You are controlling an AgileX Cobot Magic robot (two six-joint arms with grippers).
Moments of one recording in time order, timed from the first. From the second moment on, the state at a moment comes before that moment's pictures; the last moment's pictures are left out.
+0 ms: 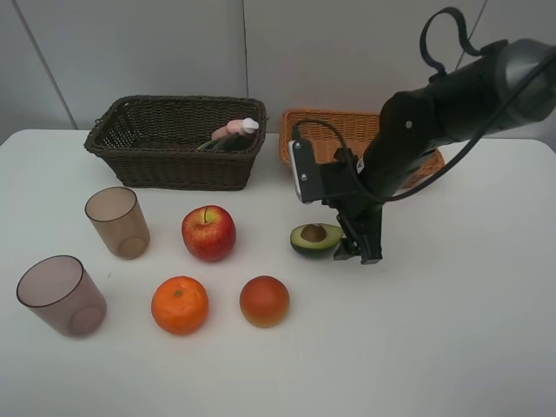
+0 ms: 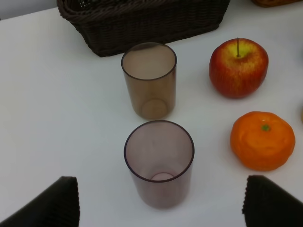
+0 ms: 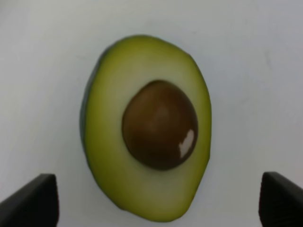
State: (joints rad) left arm -0.17 0.00 -0.42 -0.15 1.07 0.14; right arm 0.55 1.89 -1.04 -0.01 0.46 -1.25
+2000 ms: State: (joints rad) left arm -0.17 0.00 -0.42 -0.15 1.07 0.14; right arm 0.55 1.96 -1.05 0.08 0.40 -1.25
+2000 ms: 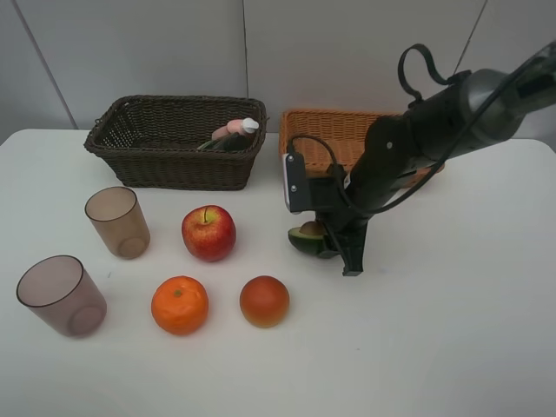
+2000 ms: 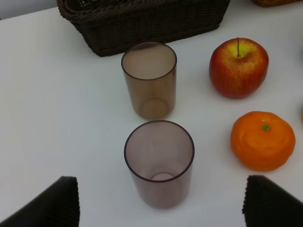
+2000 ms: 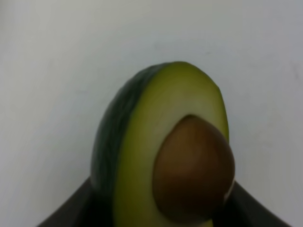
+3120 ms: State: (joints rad) left arm -0.17 0.00 -0.42 -0.15 1.07 0.14; right arm 0.37 1.80 -1.43 0.05 0.78 -0.94
